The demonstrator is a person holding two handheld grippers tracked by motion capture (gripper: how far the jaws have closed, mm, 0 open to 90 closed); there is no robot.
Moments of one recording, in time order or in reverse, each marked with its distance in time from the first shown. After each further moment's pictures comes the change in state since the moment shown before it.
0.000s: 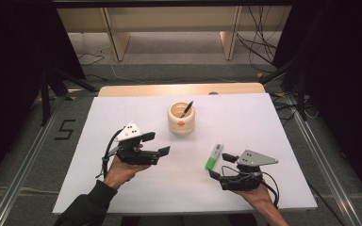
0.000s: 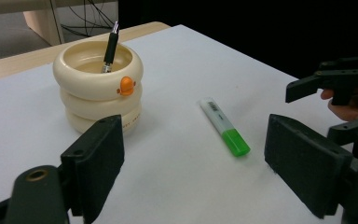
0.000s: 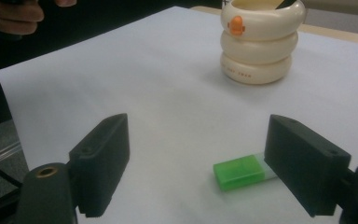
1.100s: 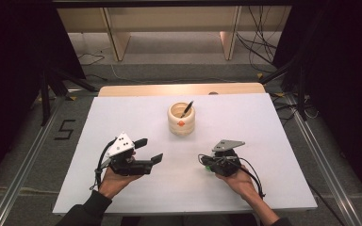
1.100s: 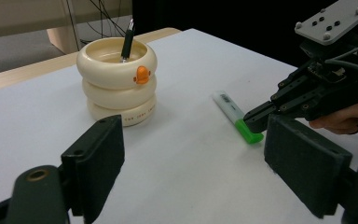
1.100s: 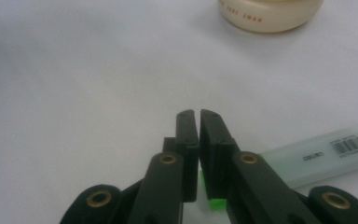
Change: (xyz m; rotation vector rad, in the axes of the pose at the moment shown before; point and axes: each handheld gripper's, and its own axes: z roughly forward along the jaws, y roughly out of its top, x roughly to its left) left arm 0.000 -0.024 -0.016 -0.046 0.067 0.044; right arm -0.014 0.007 0.072 0.271 -0.031 0.005
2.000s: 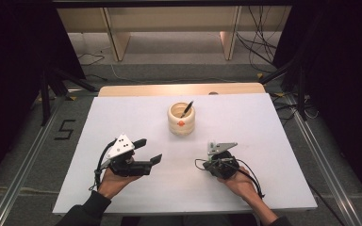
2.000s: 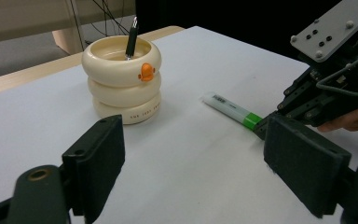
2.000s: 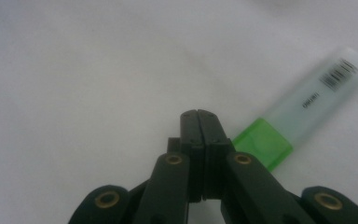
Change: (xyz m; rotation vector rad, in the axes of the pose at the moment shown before) left arm 0.000 -0.003 -0.001 0.003 0.013 0.018; right arm 0.001 -0.006 0.006 0.154 -0.027 -0.036
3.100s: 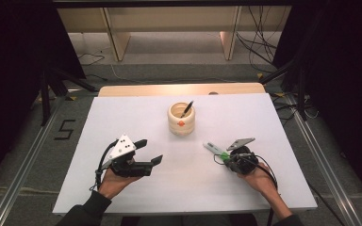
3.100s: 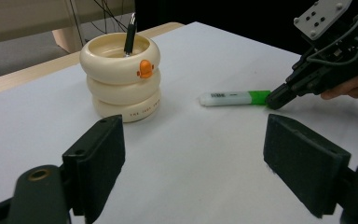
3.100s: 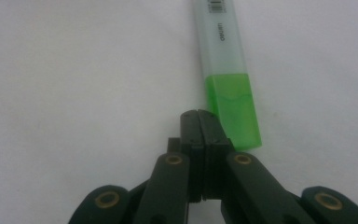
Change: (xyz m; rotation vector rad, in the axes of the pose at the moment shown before) left arm -0.002 -0.001 0.002 0.012 0.003 0.021; right arm -0.045 -0.020 -0.024 0.093 -0.104 0.029
